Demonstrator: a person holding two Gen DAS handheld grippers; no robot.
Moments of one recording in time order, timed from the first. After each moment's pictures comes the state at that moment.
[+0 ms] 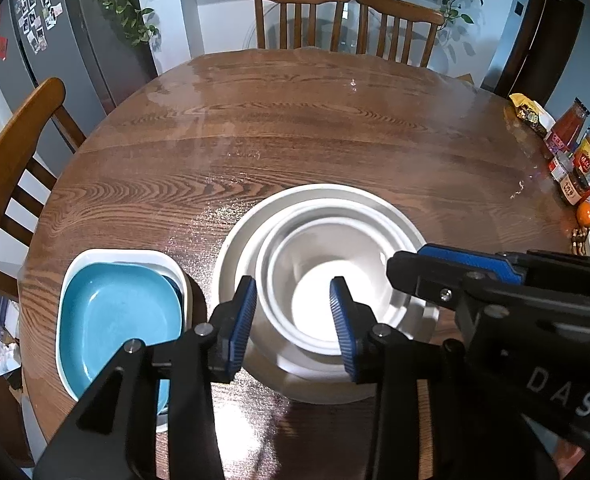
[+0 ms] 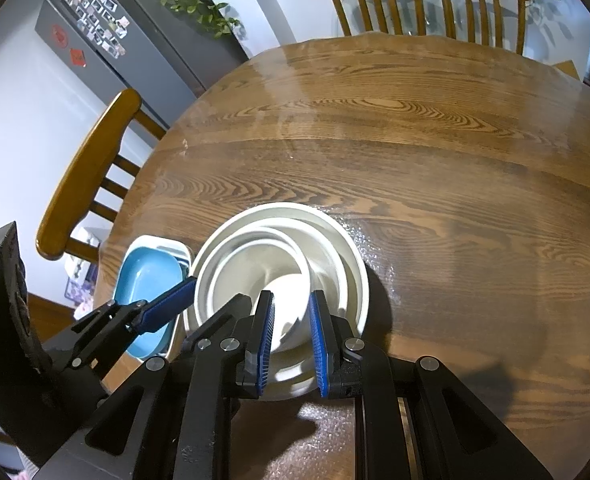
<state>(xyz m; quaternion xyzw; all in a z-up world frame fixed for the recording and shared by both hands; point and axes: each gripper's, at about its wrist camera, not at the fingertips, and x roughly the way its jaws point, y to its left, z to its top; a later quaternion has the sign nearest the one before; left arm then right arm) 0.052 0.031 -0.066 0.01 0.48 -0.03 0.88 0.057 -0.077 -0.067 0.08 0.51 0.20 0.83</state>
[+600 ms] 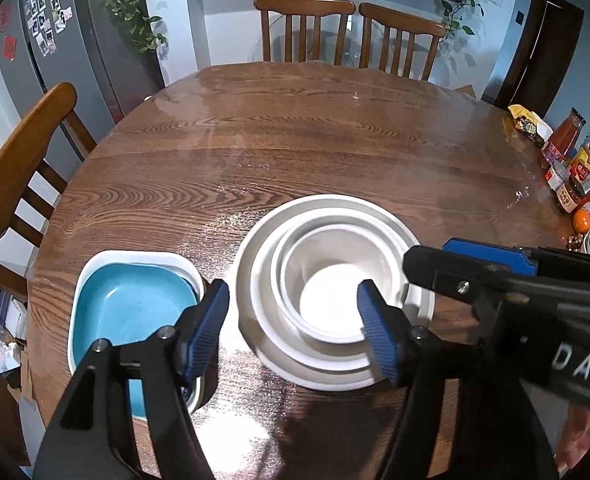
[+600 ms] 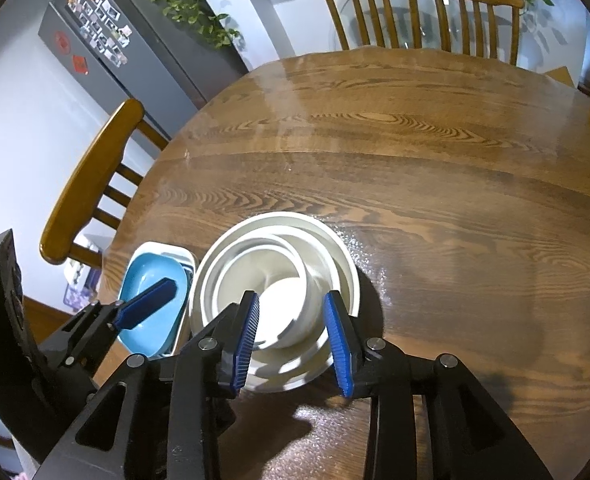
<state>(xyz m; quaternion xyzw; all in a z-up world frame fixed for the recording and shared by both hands) 0.040 0.039 -0.054 0.00 0.46 -0.02 0.89 0.047 -0.085 -0.053 0.09 0.50 0.19 0.84</state>
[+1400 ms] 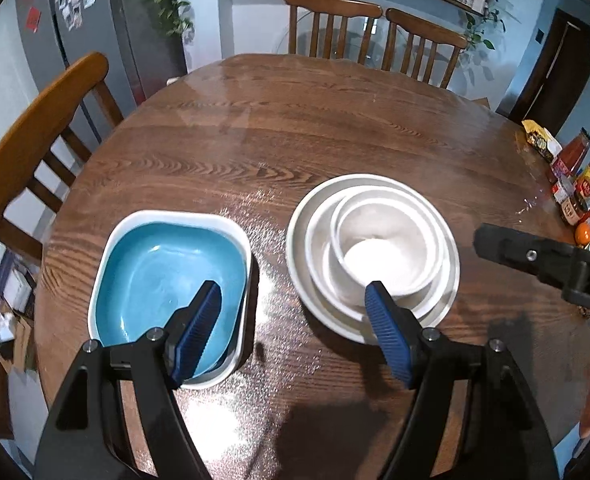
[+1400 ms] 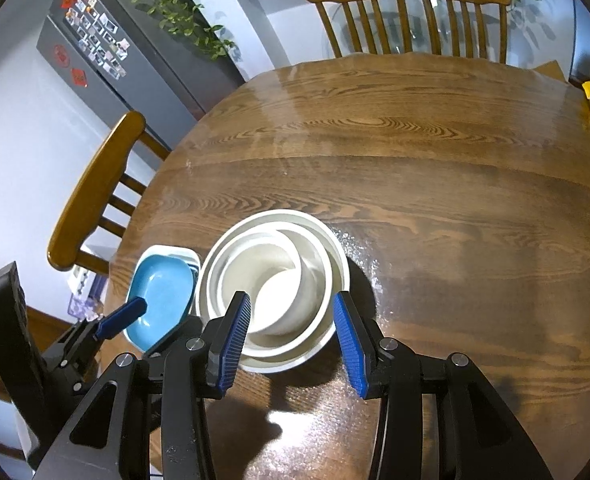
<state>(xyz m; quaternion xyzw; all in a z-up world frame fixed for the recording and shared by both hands) 0.016 0.073 -0.053 -0.04 0.47 0.00 0.88 0.030 -0.098 -0.047 0.10 0.49 0.18 0.85</state>
